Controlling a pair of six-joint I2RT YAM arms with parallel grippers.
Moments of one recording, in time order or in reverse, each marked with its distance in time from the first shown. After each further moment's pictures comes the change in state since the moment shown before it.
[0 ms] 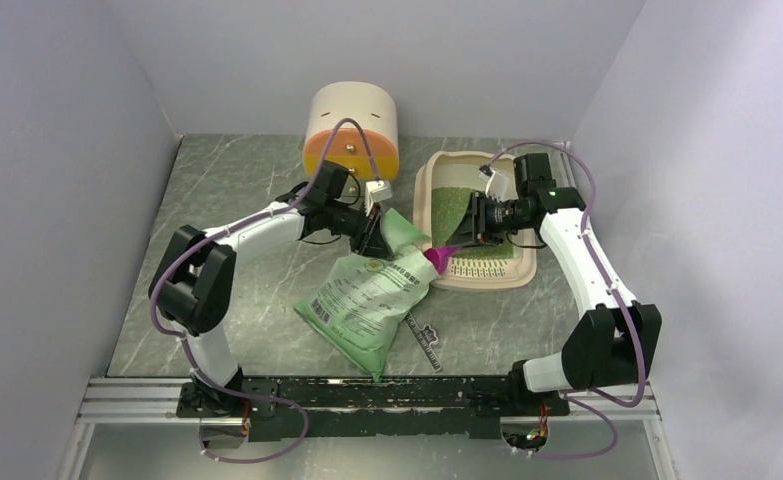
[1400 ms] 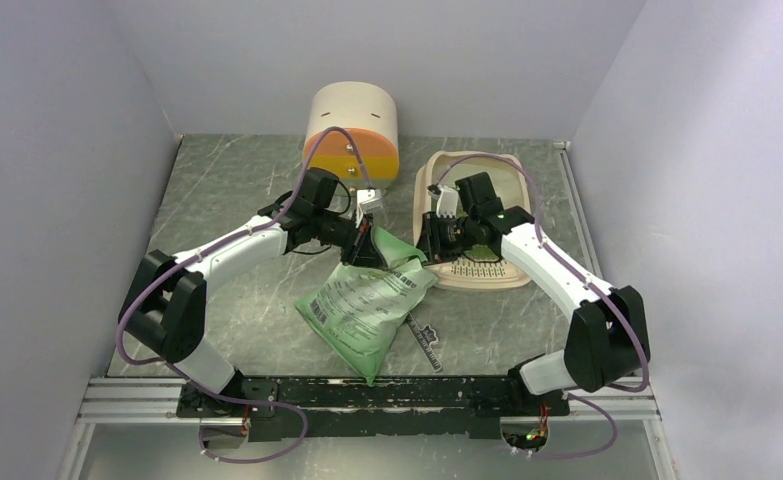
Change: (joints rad) left arm -0.022 -0.186 -0.118 -0.021 0.014 0.048; right arm 0.316 0.016 -0.165 0.310 0.151 0.127
